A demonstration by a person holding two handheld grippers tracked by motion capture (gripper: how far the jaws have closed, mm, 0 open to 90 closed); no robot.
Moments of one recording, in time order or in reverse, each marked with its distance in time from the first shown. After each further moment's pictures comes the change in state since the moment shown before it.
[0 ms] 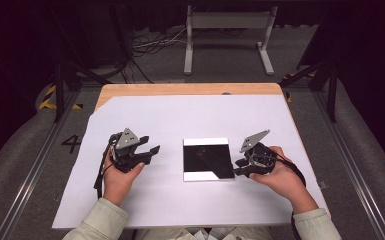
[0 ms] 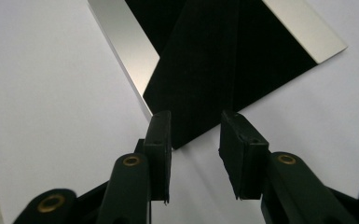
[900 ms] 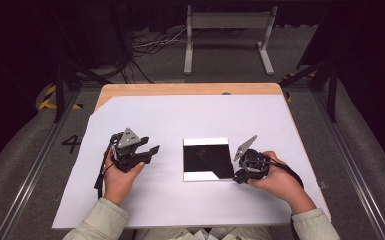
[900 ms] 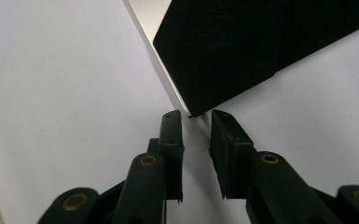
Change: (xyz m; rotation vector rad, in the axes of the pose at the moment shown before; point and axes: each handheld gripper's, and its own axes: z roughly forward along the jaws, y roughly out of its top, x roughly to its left) left arm 0.002 -0.002 0.005 0.032 0.019 -0.015; right arm 0.003 -0.004 0.025 0.182 0.053 -0.028
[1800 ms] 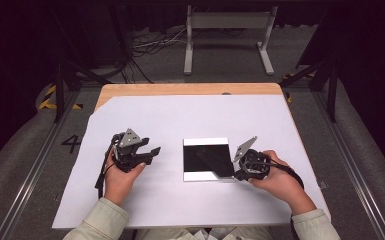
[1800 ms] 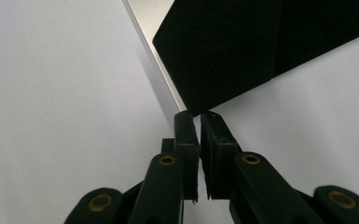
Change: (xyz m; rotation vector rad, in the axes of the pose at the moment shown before) left arm 0.000 -0.001 0.004 0.031 -0.018 -0.012; right arm 0.007 0.003 -0.009 -0.015 -0.059 -0.055
